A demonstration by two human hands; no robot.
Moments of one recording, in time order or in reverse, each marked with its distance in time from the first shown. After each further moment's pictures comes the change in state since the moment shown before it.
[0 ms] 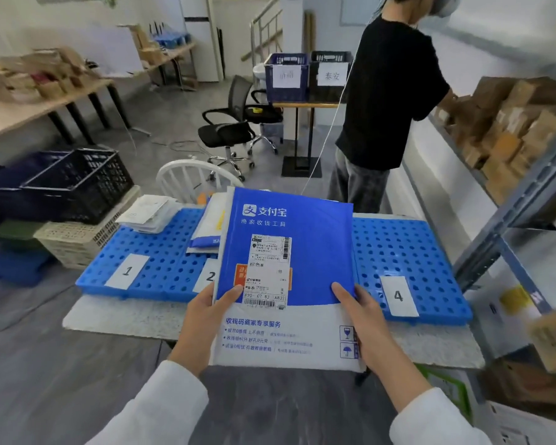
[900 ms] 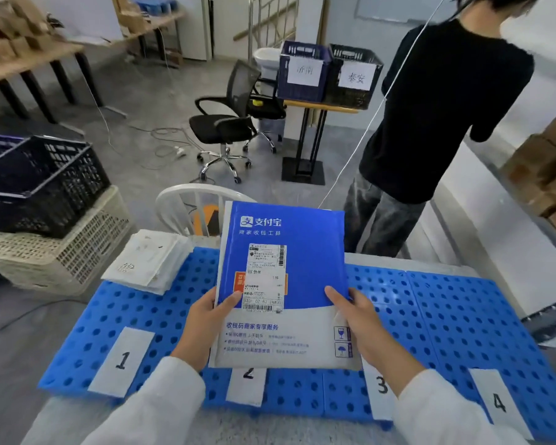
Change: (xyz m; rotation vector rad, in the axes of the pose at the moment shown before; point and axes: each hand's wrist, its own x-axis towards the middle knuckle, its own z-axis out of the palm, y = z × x) left_hand 0.328 0.038 -0.133 -0.061 -0.089 -0.099; right_hand 0.272 -0.026 0.214 -0.169 0.085 0.108
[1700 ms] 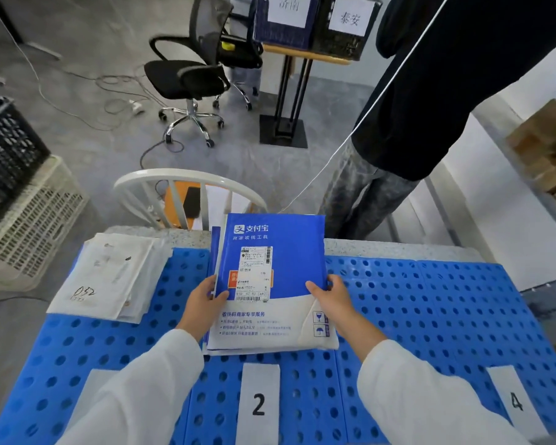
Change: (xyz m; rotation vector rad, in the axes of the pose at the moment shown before) left_hand 0.193 -0.054 -0.036 0.458 -0.049 -0.122; right_hand 0.152 0.034 0.071 -0.413 0.201 0.174
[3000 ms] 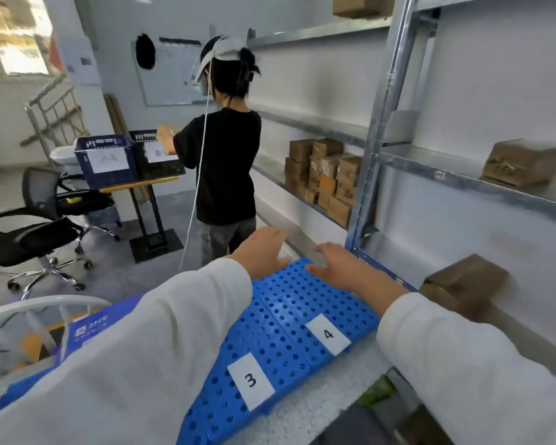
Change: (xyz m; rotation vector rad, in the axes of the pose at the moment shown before) left_hand -0.319 0.293 0.327 1.102 -0.304 1.387; right_hand -0.245 0.094 -0.414 -0.705 0.414 -0.361
